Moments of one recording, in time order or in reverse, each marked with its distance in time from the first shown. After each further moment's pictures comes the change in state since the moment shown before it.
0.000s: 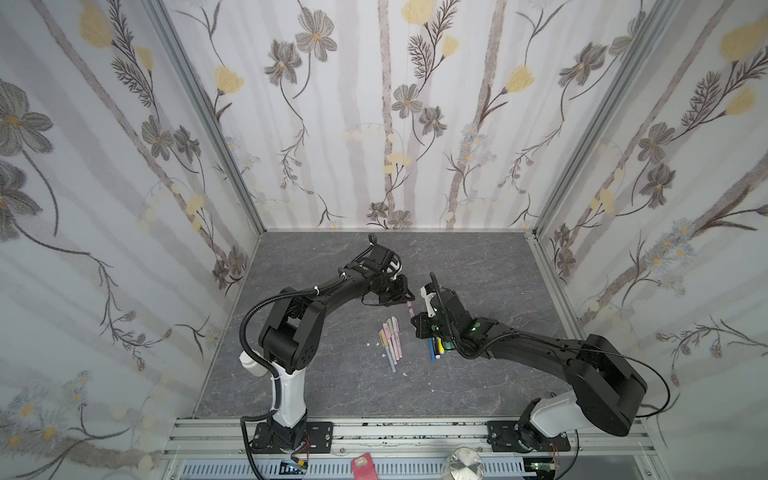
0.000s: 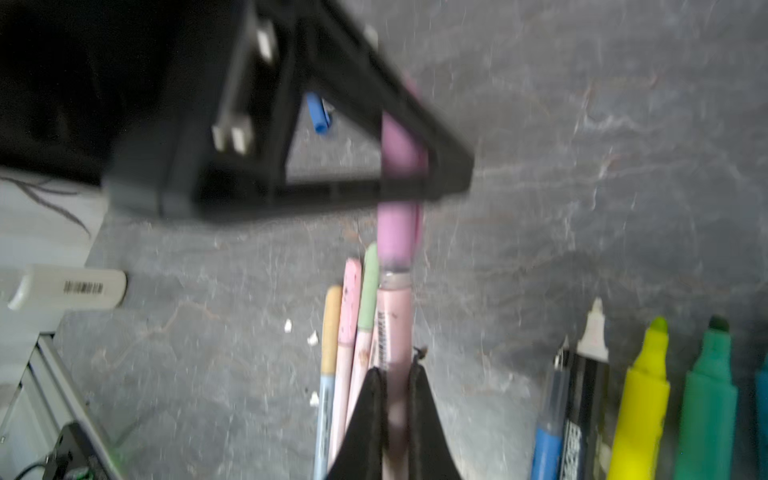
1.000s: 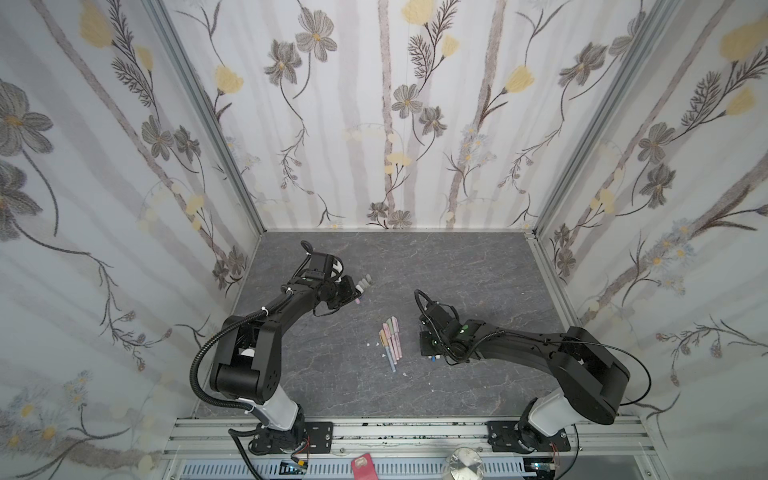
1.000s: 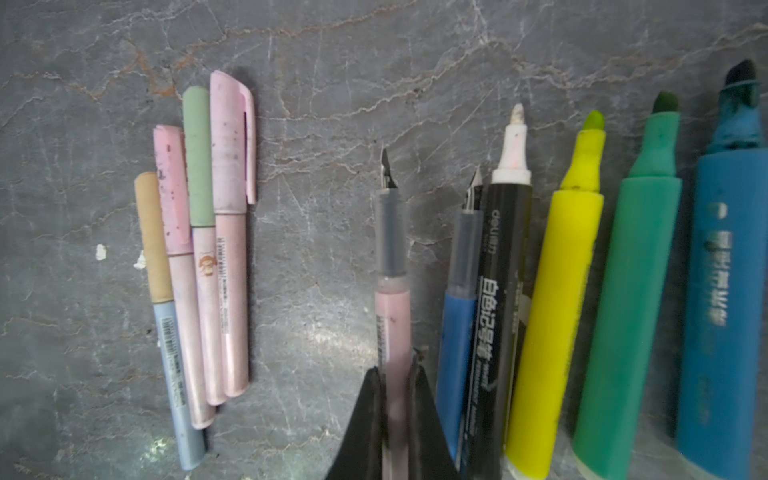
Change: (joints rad) left arm 0.322 -0.328 -0.405 0.051 -0.070 0.091; right arm 0.051 0.109 0.047 -0.236 0.151 0.095
